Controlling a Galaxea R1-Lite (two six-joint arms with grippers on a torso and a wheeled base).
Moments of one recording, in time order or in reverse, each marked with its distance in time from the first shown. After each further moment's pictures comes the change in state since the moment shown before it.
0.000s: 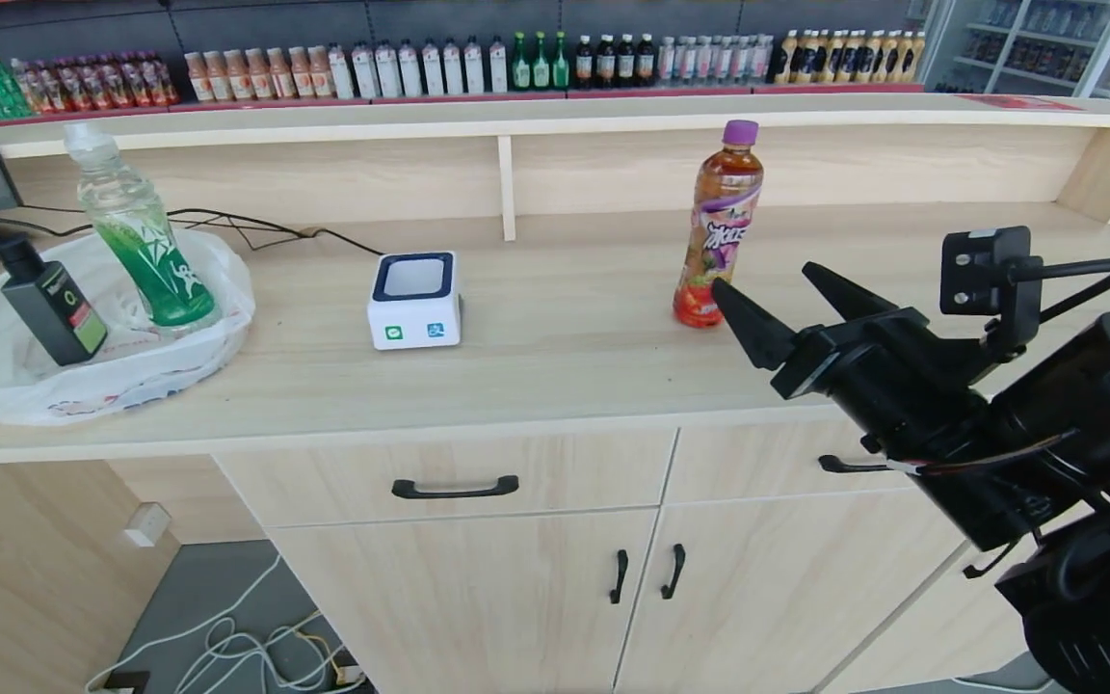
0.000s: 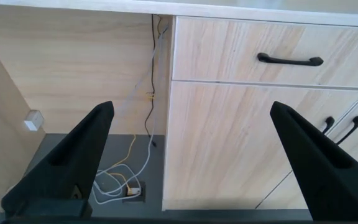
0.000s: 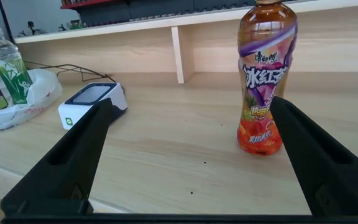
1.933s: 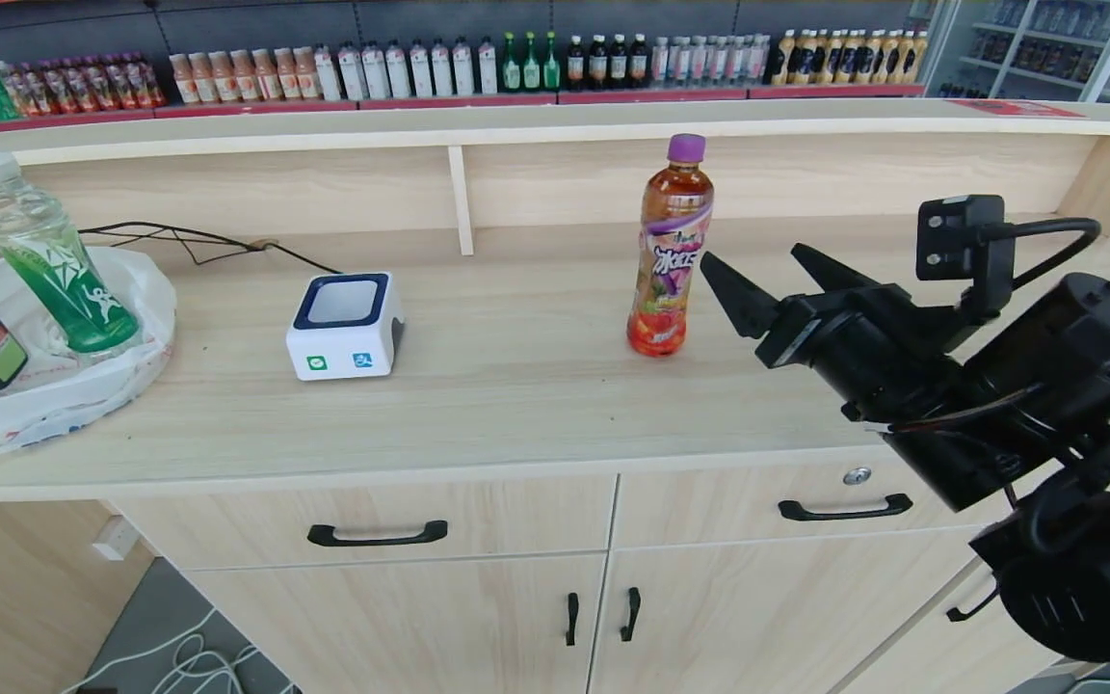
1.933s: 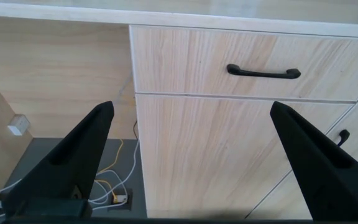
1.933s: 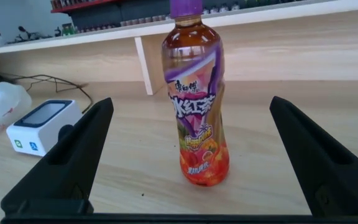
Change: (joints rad) left arm 0.000 0.000 0.000 0.000 -0.001 0.001; right arm -0.008 0.016 -0.121 0.119 -0.025 0.020
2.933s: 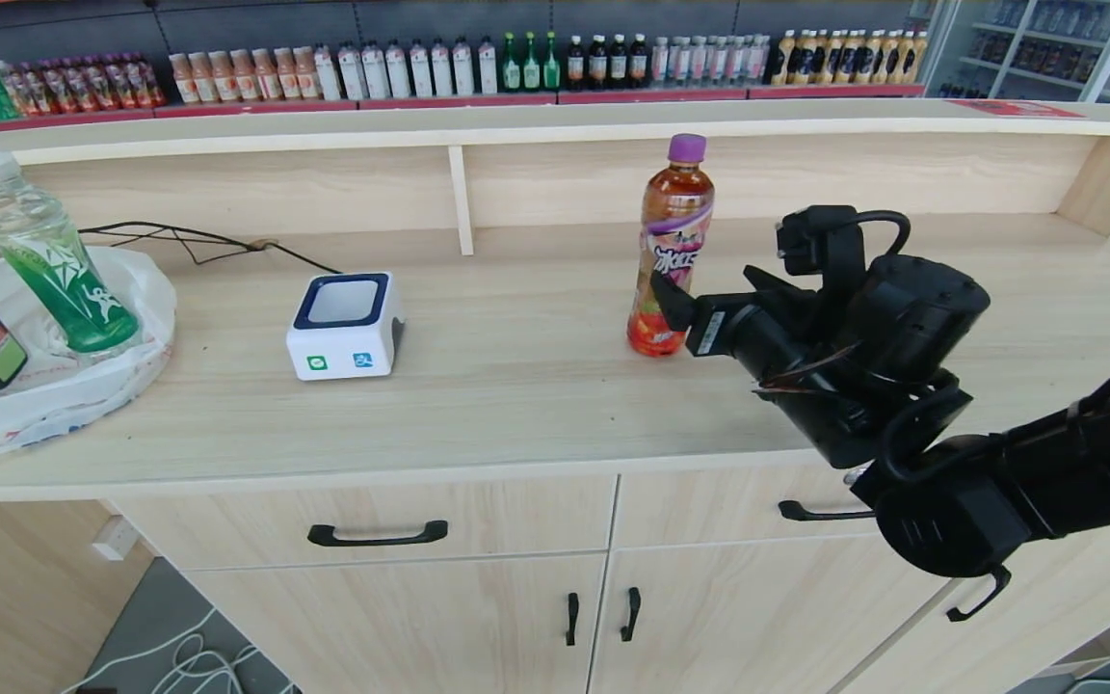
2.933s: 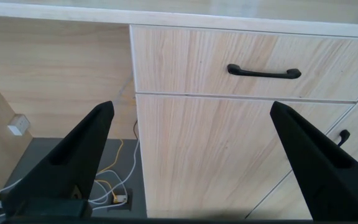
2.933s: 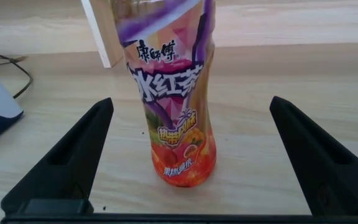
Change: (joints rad) left arm 0.000 0.000 0.000 0.000 0.000 0.000; right arm 0.032 0.167 -0.259 0.227 -0.188 -0.047
